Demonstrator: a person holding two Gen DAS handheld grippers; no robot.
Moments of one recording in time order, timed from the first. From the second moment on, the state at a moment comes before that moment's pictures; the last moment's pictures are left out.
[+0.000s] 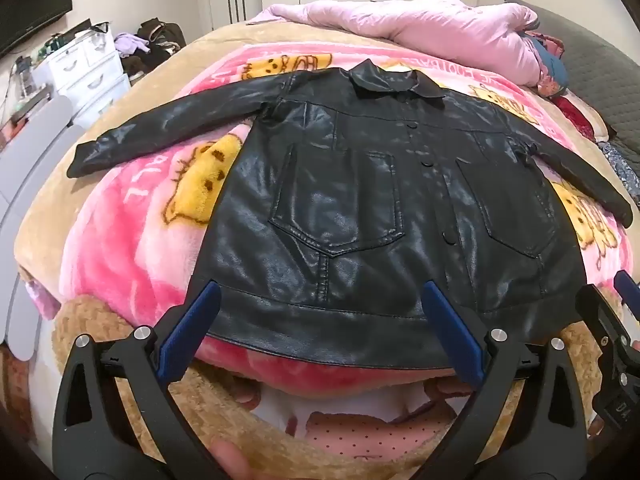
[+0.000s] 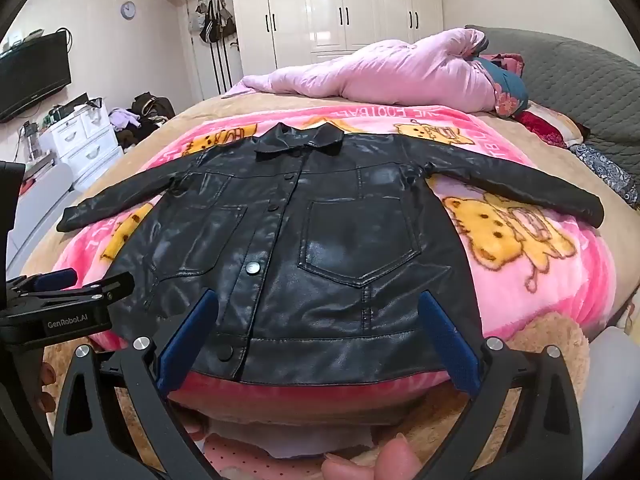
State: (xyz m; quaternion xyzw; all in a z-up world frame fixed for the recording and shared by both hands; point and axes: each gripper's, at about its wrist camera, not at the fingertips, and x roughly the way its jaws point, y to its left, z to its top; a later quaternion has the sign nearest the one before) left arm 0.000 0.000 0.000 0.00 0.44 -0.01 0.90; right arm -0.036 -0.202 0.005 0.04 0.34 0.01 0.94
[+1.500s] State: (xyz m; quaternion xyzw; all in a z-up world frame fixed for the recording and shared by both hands) left arm 0.000 0.002 0.000 -0.01 0.44 -0.01 0.90; right arm -0.036 -0.201 0.001 0.04 0.34 0.01 0.94
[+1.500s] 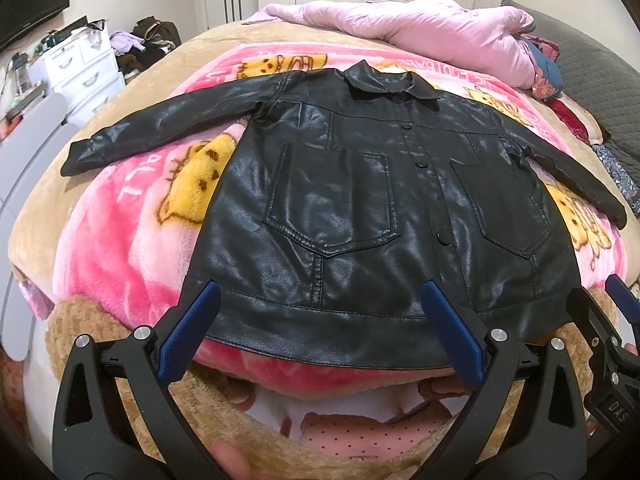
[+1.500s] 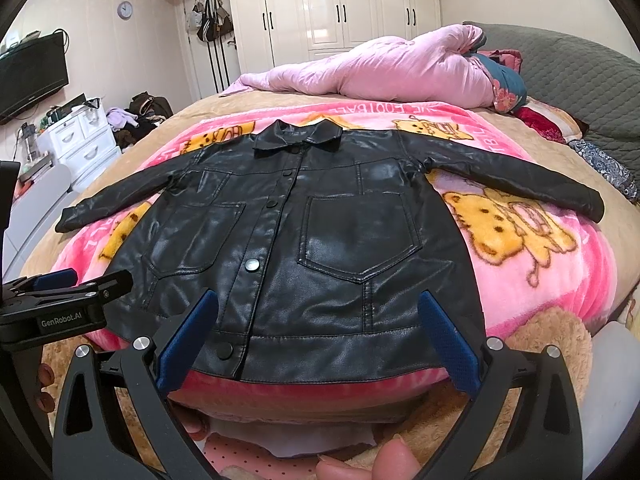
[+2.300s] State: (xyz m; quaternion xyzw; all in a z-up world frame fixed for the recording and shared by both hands) left arm 0.008 0.000 -0.005 -0.01 0.44 -0.02 0.90; right arm -0.031 -0.204 0.000 0.04 0.35 0.00 0.94
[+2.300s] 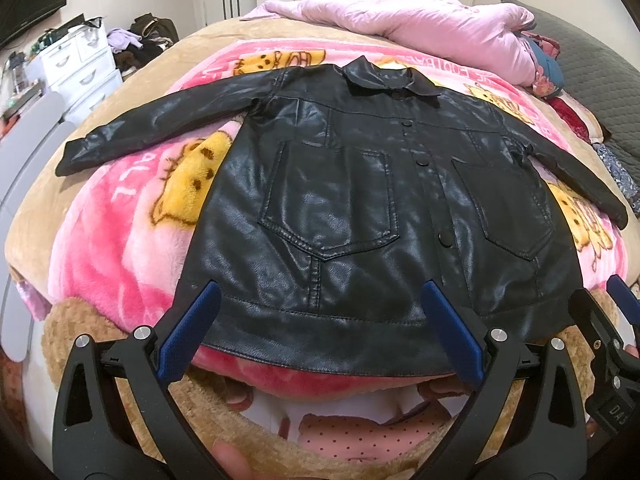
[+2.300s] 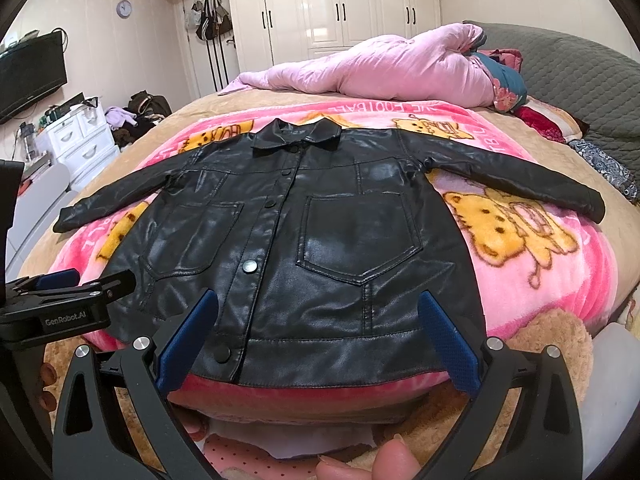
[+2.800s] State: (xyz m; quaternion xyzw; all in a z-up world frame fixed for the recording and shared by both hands) left arm 0.052 -0.015 0.015 0.00 0.44 -0.05 0.90; right arm 0.010 -0.220 0.017 0.06 0.35 -0.01 0.93
